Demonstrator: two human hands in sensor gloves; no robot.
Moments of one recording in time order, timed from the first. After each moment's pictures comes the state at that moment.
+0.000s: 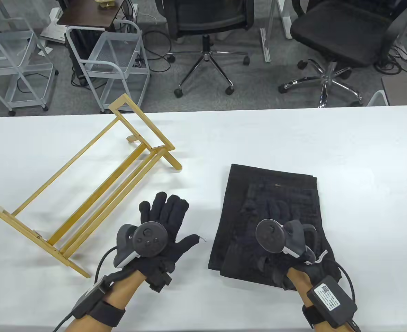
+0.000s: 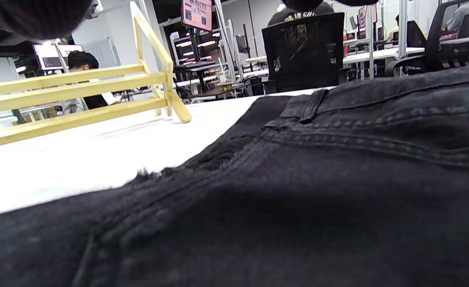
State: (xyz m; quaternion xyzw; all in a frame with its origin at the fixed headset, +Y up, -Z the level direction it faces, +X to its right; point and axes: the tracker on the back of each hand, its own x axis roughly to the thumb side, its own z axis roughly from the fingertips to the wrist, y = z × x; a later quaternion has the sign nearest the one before) left_hand -0.169 -0.676 -0.256 0.00 -0.22 0.23 0.95; right_hand 0.126 -0.689 -0.243 0.11 0.01 0.99 0.11
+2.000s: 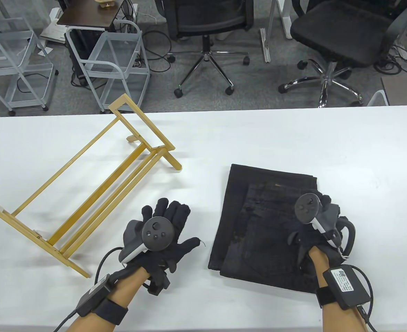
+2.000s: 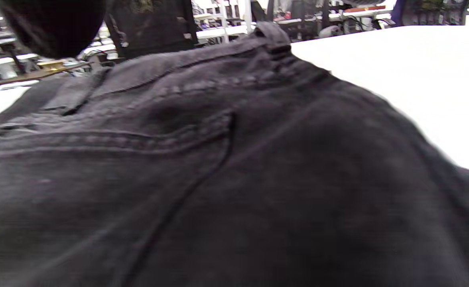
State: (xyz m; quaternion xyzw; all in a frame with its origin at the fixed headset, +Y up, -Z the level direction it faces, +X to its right) left_hand -0.165 -0.691 -0.263 -0.07 -0.20 0.19 0.96; right_hand 0.228 -0.716 -0.279 -0.18 0.07 0.98 0.10
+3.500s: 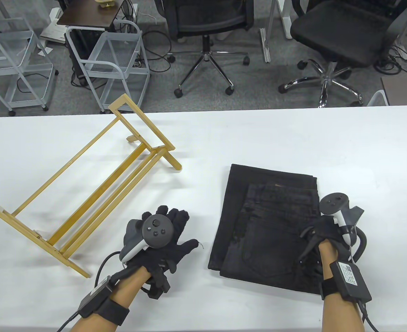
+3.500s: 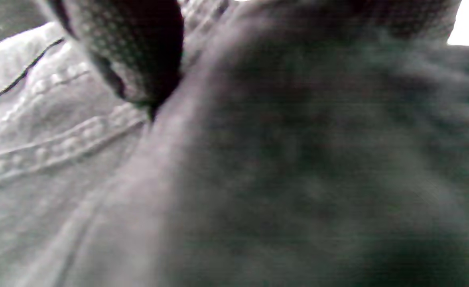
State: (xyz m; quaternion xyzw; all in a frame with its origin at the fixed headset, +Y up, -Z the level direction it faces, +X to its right) left_hand -0.167 -0.703 -0.266 -0.14 -0.17 0.21 0.95; right_hand 0.266 -0.740 -0.281 -0.33 0.15 0.91 0.22
